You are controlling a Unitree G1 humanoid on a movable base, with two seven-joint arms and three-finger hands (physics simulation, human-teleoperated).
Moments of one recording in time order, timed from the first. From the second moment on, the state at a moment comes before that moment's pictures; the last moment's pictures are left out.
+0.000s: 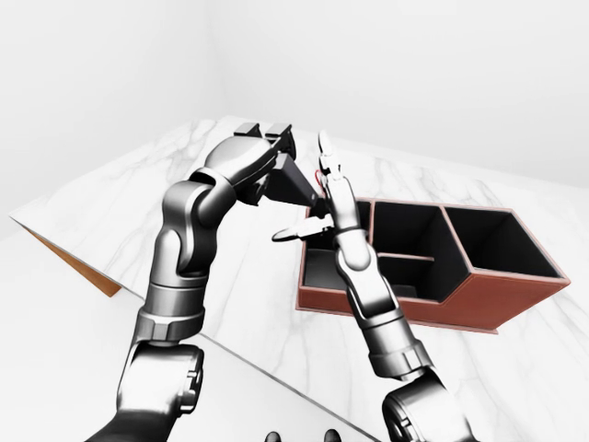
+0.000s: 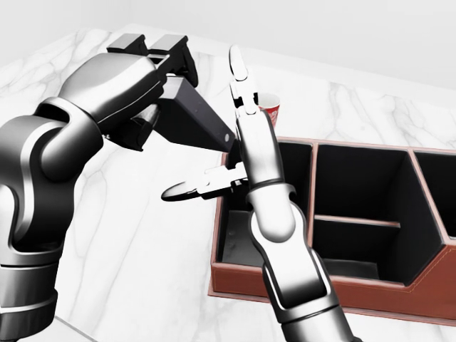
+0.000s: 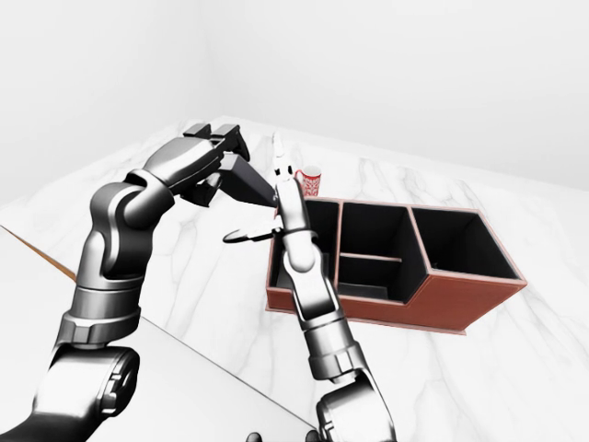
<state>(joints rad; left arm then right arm) -0.81 0.24 0.00 0.07 0.99 -0.09 -0.64 -0.58 0.11 0.09 0.23 -0.24 -0.03 -0.10</state>
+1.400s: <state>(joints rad) -0.70 0.17 -0.02 -0.20 1.00 -0.09 -0.70 -0.54 0.14 0.11 0.29 -0.28 -0.08 -0.10</state>
